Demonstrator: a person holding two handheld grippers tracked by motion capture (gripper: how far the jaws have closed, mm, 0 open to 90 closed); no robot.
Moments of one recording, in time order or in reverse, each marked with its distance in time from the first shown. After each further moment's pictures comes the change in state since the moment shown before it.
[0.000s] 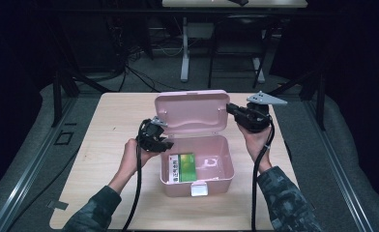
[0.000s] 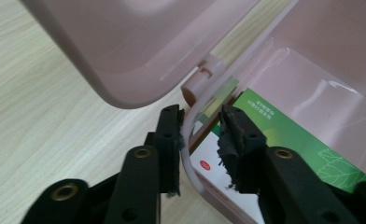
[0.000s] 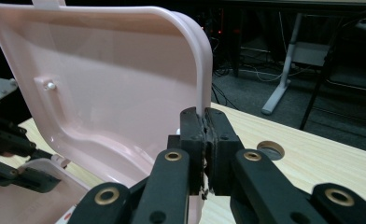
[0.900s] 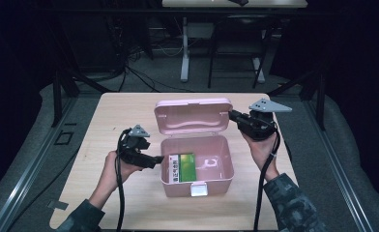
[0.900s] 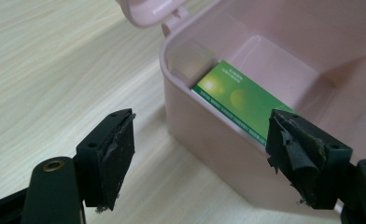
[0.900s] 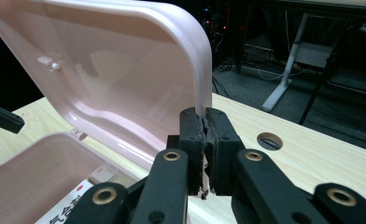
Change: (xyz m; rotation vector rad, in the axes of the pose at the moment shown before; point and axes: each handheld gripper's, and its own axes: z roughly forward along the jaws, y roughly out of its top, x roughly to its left) left arm -0.016 -0.043 -0.061 -0.061 -0.011 -0.020; right arm 0.012 -0.005 -0.025 0.029 0.014 -0.058
